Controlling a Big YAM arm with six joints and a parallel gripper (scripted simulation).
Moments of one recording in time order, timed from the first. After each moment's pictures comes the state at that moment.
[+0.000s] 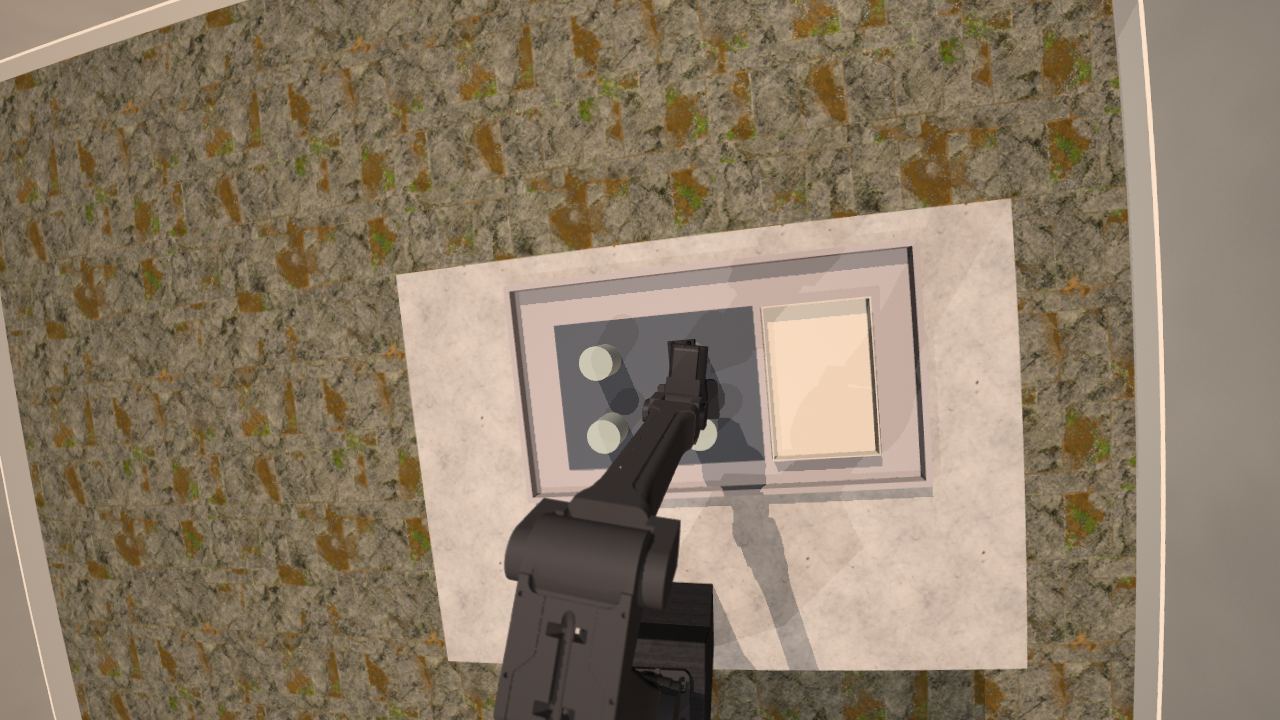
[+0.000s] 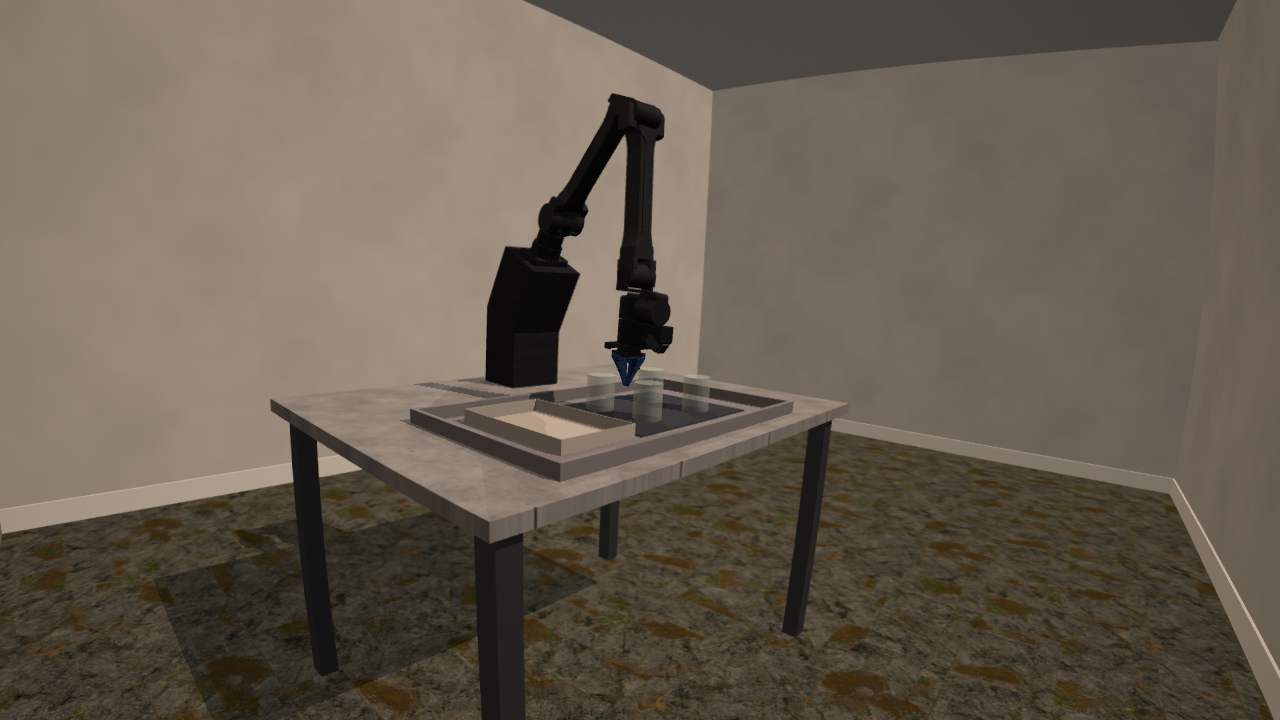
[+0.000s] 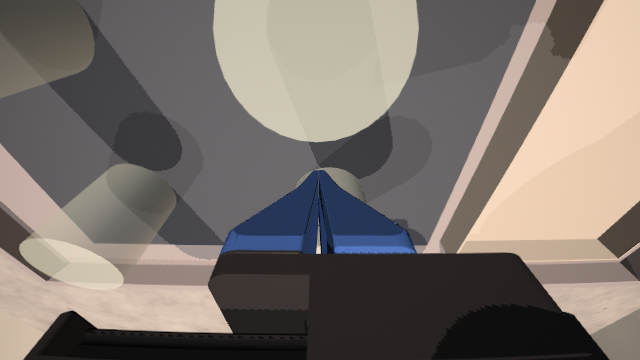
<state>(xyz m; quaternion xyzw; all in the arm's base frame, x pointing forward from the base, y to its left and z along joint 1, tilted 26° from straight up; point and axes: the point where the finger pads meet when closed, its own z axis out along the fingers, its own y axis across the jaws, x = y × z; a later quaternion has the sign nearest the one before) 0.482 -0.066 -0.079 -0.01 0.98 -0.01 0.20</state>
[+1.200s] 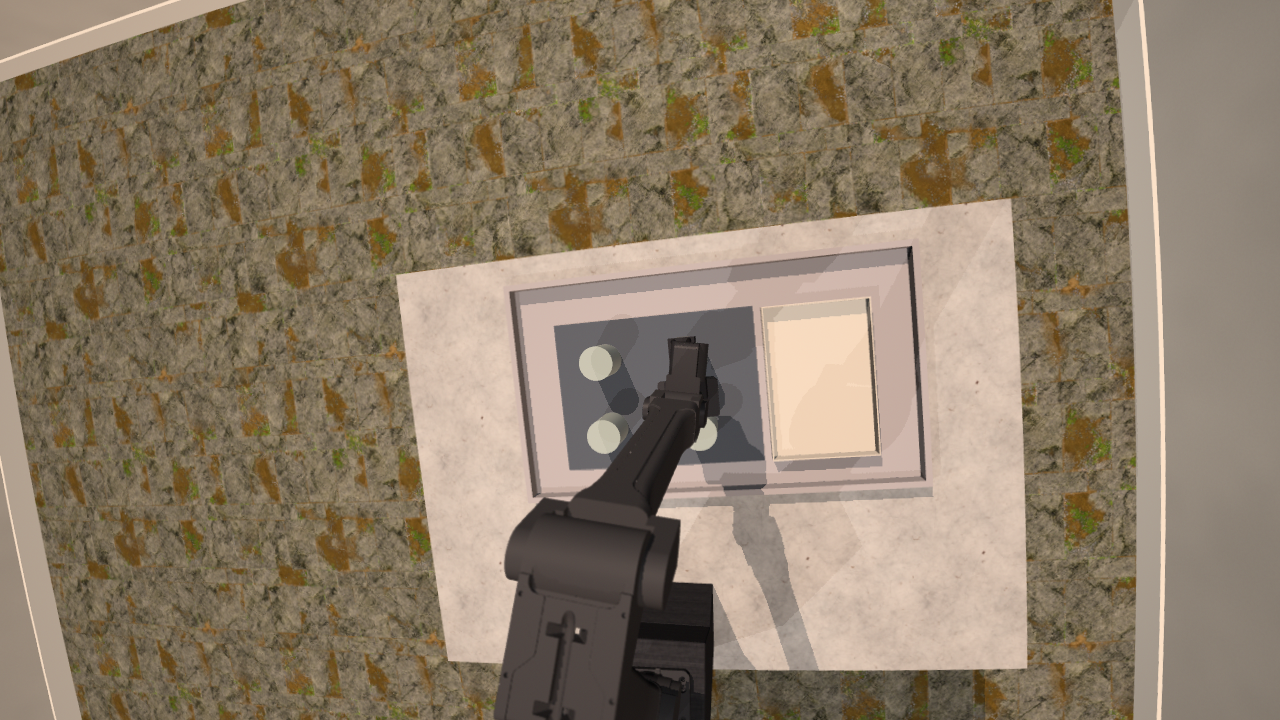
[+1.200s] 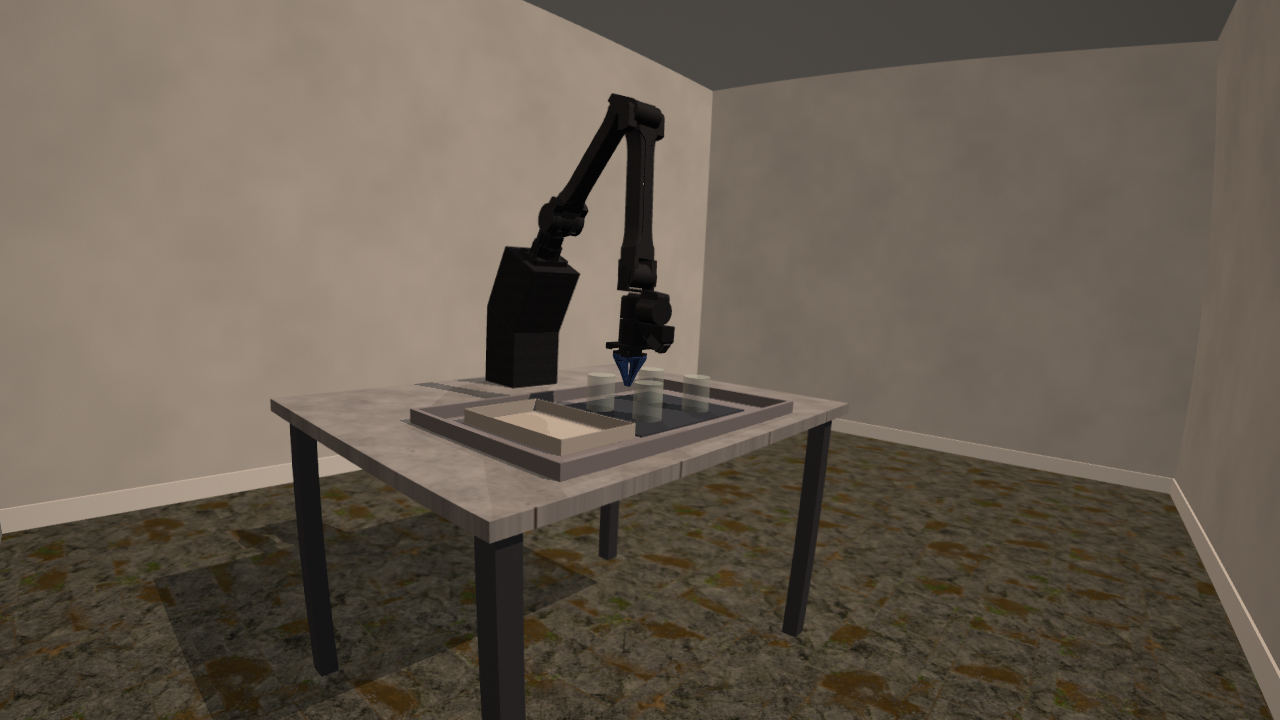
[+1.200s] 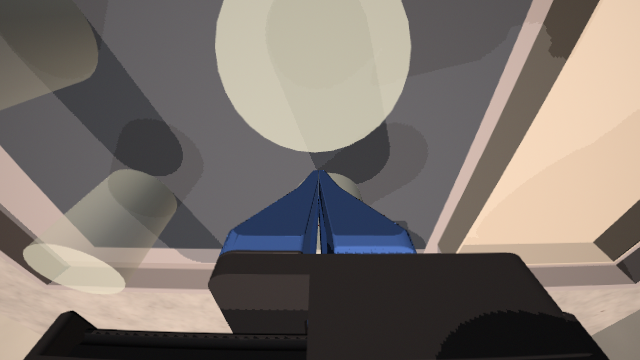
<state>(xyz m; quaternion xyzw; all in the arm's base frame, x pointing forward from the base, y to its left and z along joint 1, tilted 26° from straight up) 0.486 -0.067 -0.077 -0.01 0.98 -0.01 0.21</state>
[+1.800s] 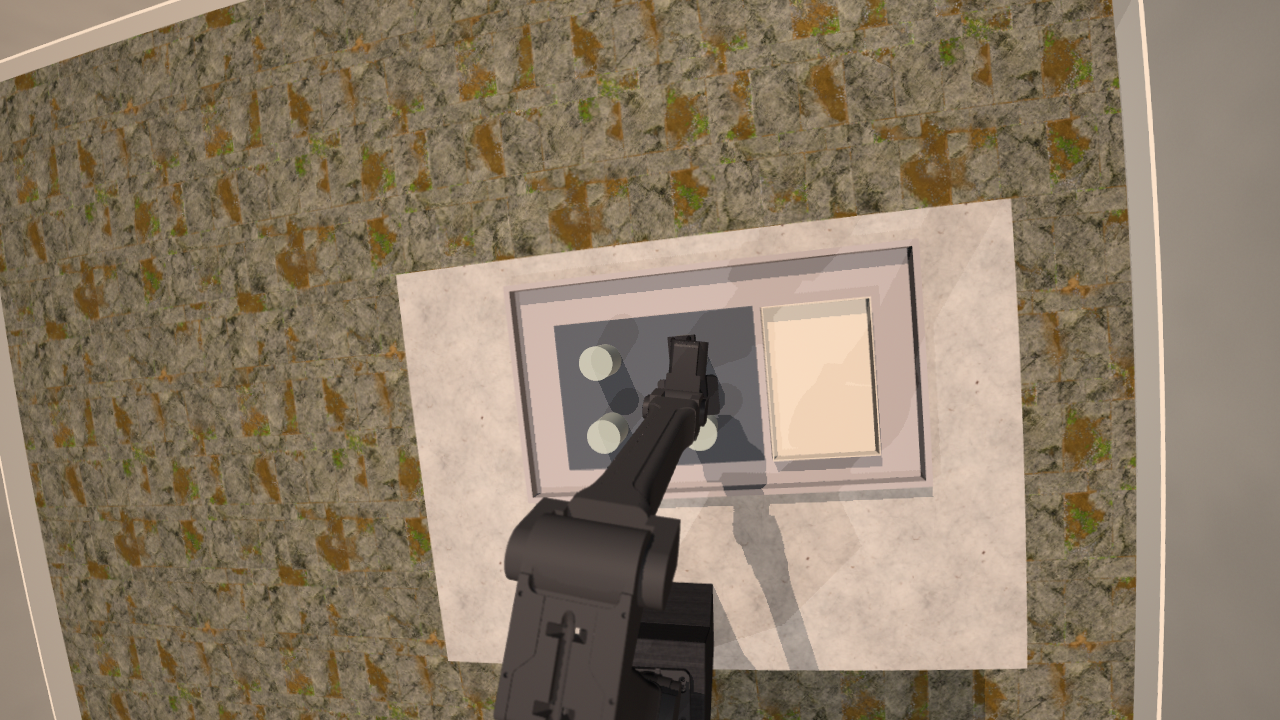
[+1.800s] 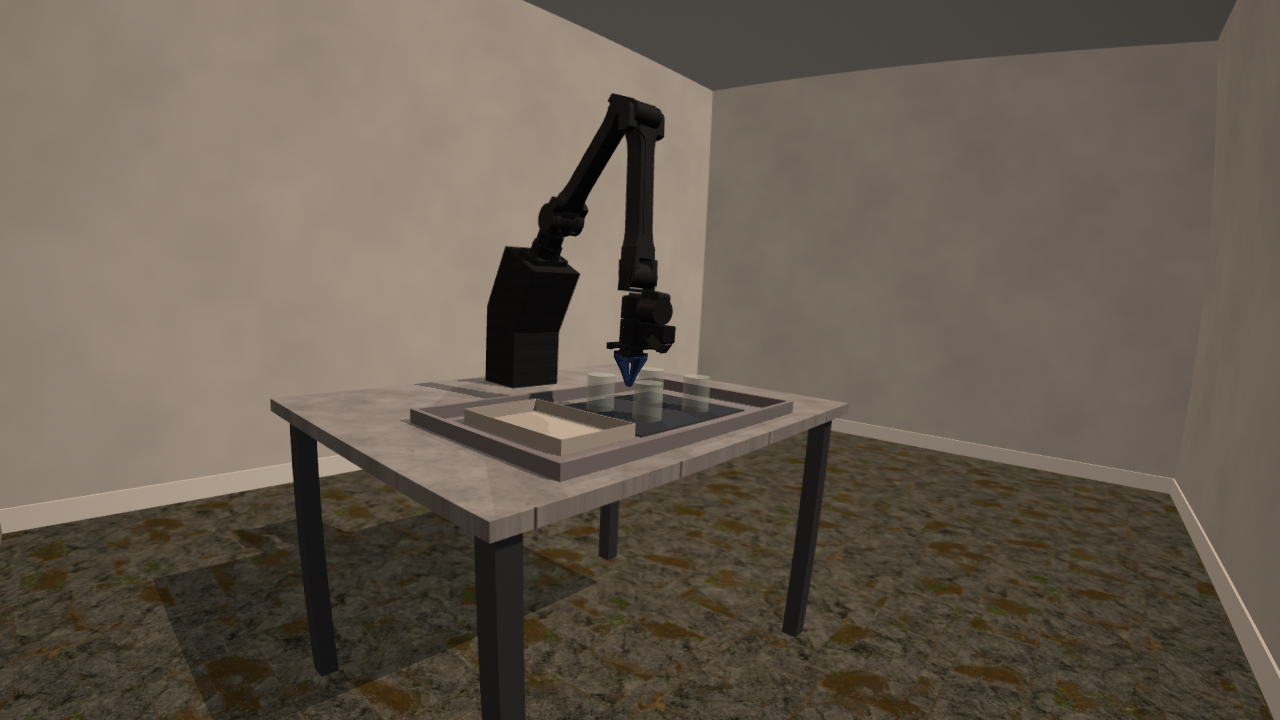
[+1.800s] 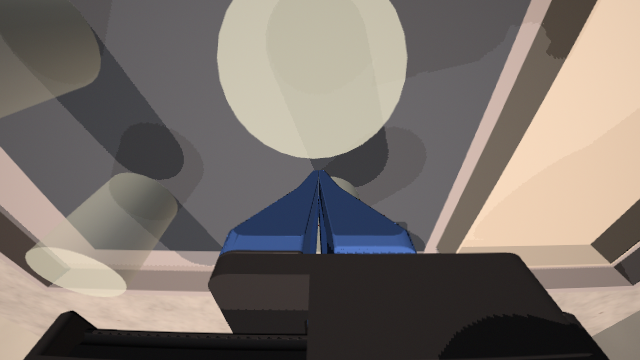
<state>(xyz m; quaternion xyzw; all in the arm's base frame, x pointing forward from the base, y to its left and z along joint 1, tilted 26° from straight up) 0.490 -0.067 -0.075 -0.01 0.98 -0.01 0.21</state>
